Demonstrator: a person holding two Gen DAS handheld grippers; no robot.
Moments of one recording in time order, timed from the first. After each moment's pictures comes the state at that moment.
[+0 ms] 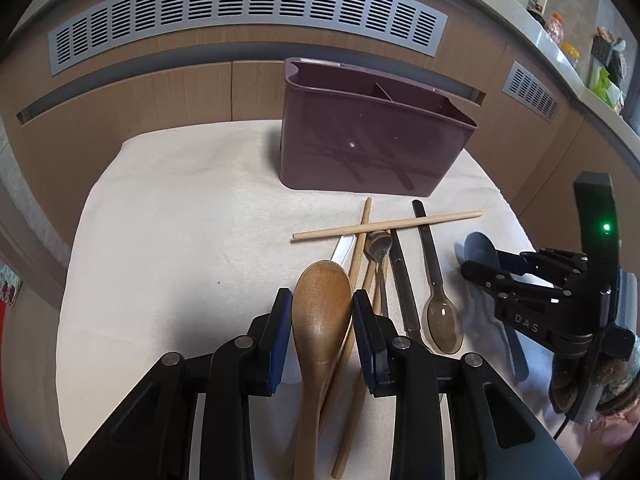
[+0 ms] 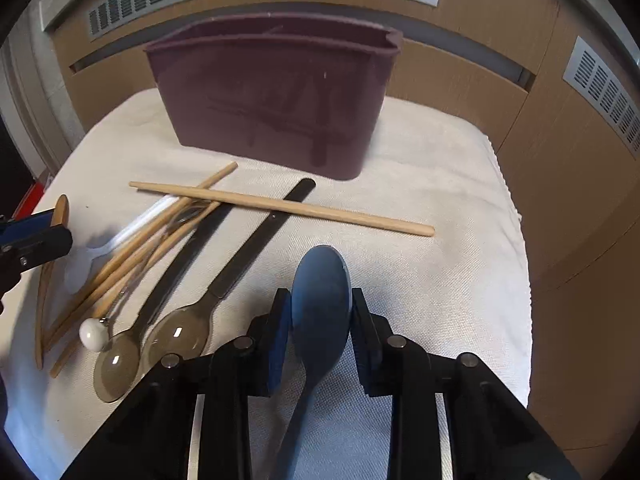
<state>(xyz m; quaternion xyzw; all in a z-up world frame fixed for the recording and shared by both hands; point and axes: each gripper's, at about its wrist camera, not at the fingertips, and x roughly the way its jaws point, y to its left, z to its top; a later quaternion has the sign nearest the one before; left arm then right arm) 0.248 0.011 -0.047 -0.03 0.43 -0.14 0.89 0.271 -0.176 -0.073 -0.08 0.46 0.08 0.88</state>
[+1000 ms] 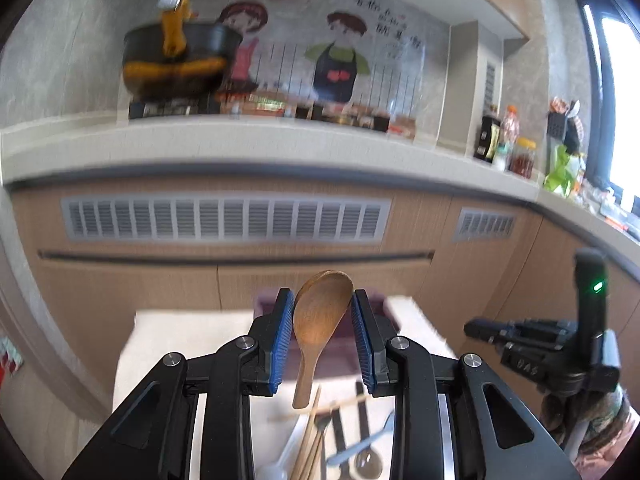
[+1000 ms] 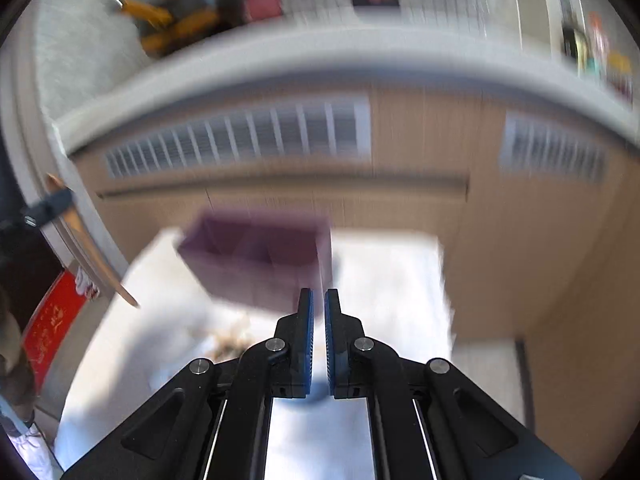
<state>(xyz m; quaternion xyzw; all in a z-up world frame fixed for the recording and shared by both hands) 0.237 0.005 0.122 -0.05 0.22 -0.16 0.96 0.269 -0.228 0.053 0.03 0.36 0.09 0.93</state>
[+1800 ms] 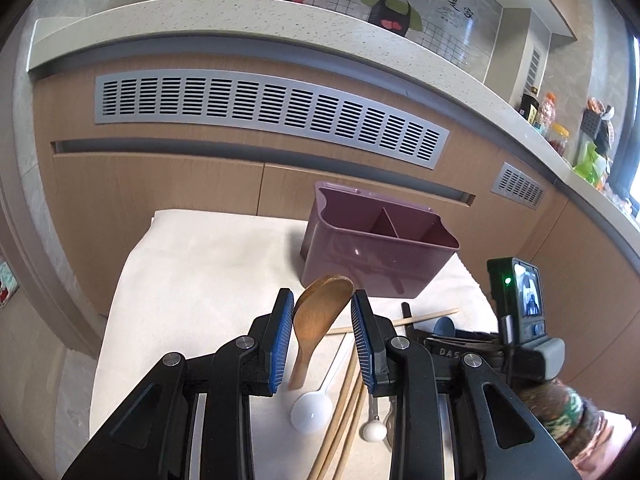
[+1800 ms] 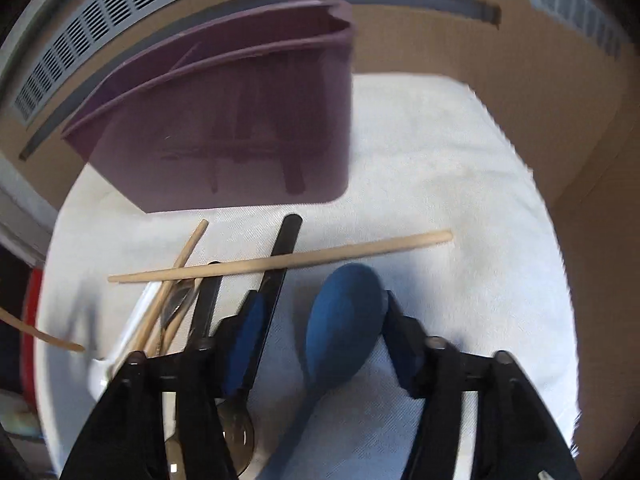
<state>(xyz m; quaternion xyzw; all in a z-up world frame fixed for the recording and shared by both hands) 0.230 0.062 0.023 -0.10 0.31 -0.13 0.94 0.324 -0.167 -0.074 0.04 0.49 0.01 0.87</state>
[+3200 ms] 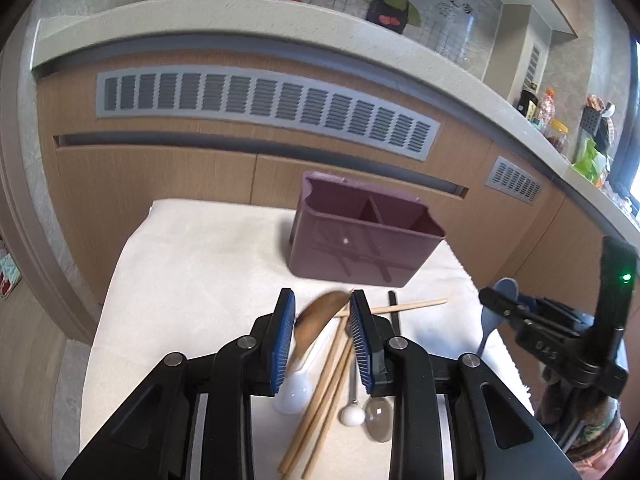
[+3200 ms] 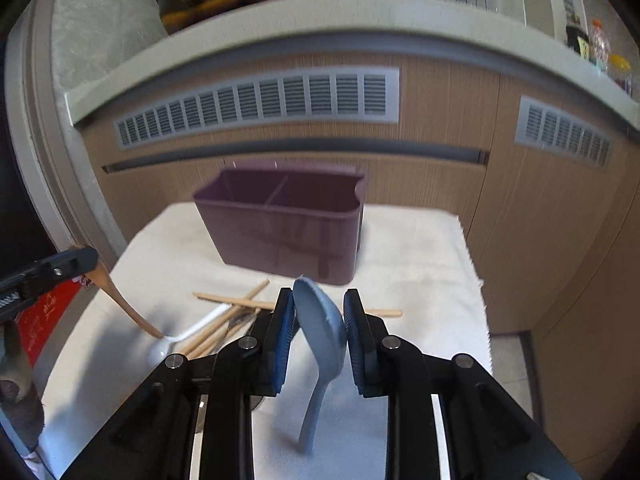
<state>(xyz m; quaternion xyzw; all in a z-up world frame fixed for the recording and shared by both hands) 0.214 0.041 0.032 -0.10 0.31 -0.13 0.94 0.226 -0.196 0.024 0.00 0.31 0.09 0.94</state>
